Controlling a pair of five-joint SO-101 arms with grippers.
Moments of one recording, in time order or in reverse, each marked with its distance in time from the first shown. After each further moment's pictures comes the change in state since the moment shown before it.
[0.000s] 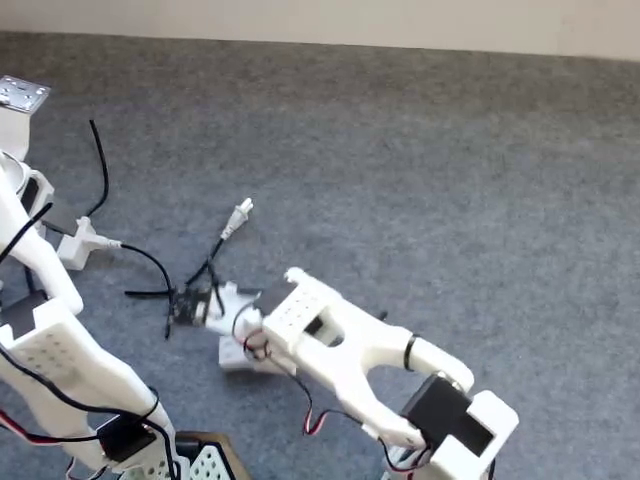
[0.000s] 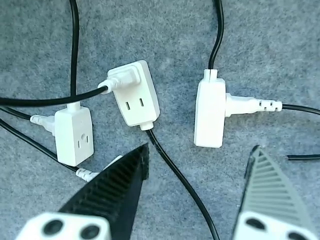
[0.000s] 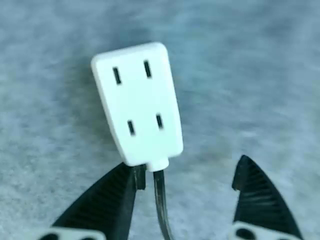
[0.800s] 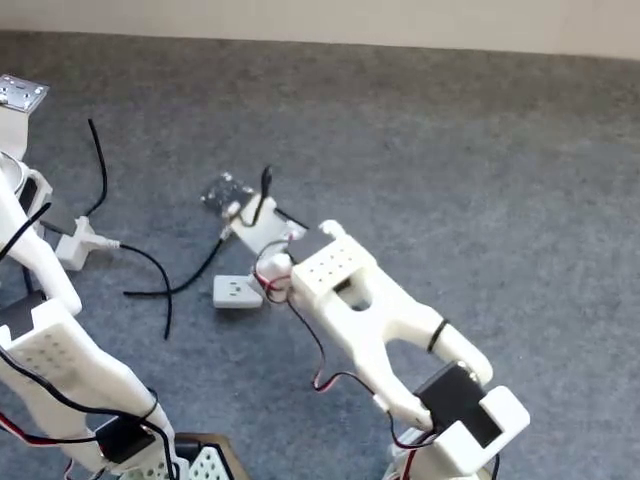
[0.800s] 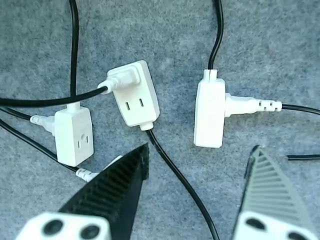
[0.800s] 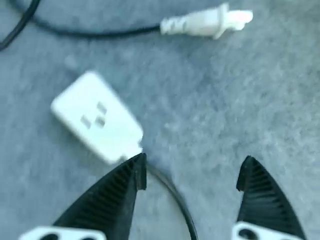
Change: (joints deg) left arm 0.0 0.0 0.0 0.0 0.0; right arm 11.7 0.1 -9.1 -9.1 -18.4
